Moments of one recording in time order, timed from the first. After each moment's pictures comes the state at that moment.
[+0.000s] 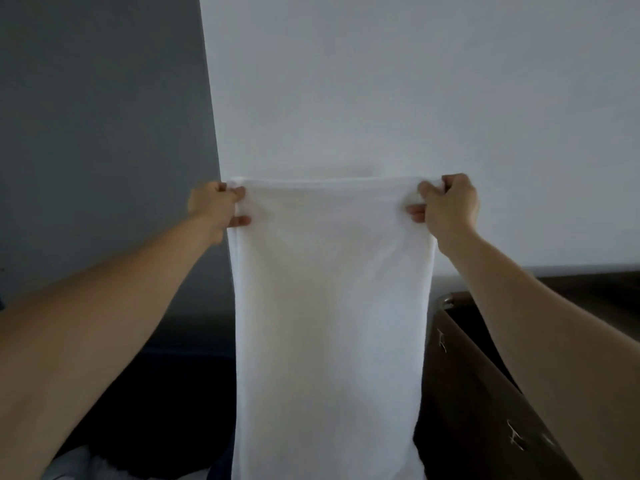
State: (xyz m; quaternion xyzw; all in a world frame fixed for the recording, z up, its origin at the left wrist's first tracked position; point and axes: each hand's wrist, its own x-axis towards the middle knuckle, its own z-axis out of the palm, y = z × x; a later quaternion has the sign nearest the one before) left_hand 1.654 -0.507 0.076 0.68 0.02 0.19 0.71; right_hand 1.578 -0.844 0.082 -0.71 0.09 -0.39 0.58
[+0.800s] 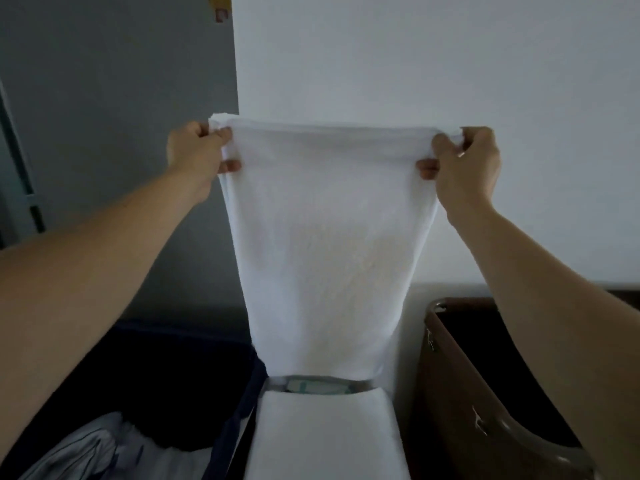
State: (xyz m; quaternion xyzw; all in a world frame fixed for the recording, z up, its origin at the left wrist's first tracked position) left_hand 1.517 -0.524 0.171 0.62 -0.03 0.36 0.70; right_hand 1.478 -0.860 0.153 -0.66 -0.04 -0.46 0.59
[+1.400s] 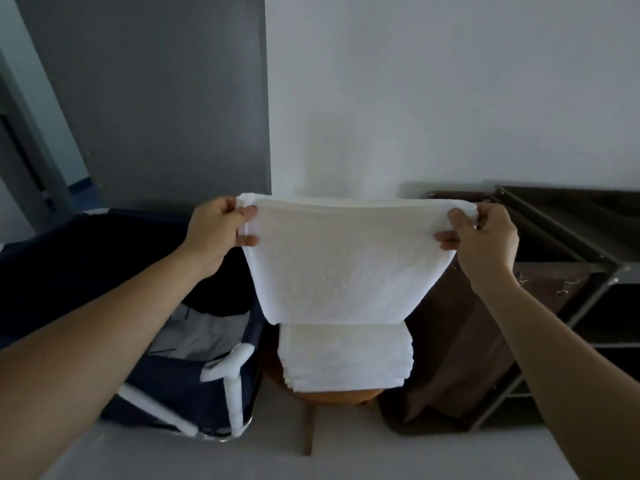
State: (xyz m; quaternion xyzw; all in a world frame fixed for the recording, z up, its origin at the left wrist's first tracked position) left_hand 1.248 -0.468 -0.057 0.72 0.03 0.12 0.68; right_hand 1.211 -0.823 -0.046 -0.77 0.11 -0.33 0.54
